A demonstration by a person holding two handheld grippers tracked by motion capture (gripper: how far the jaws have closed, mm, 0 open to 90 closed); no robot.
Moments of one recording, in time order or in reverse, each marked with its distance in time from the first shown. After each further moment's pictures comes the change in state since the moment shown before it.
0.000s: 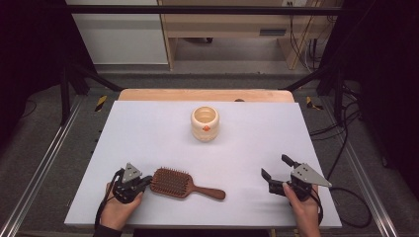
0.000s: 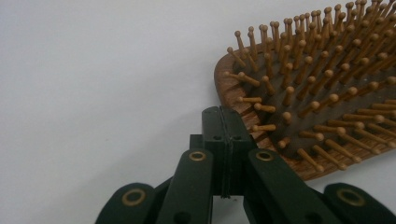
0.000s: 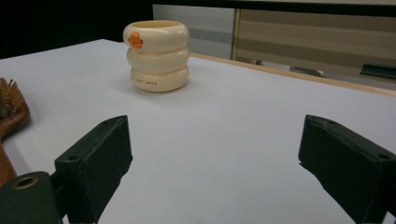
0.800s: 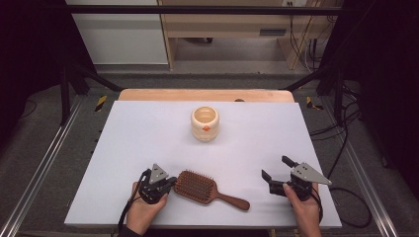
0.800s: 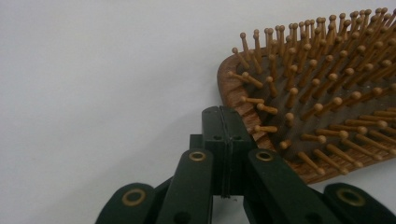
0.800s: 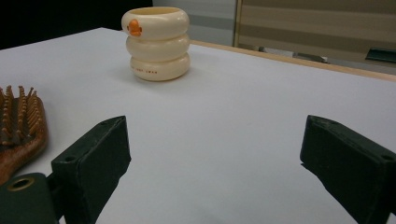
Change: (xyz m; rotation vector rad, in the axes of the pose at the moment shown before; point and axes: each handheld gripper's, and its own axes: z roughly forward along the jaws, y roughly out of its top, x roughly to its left) left arm -0.059 0.025 0.030 -0.025 -0.084 0.033; right arm -0.001 0.002 -0.001 0.055 0.006 0.013
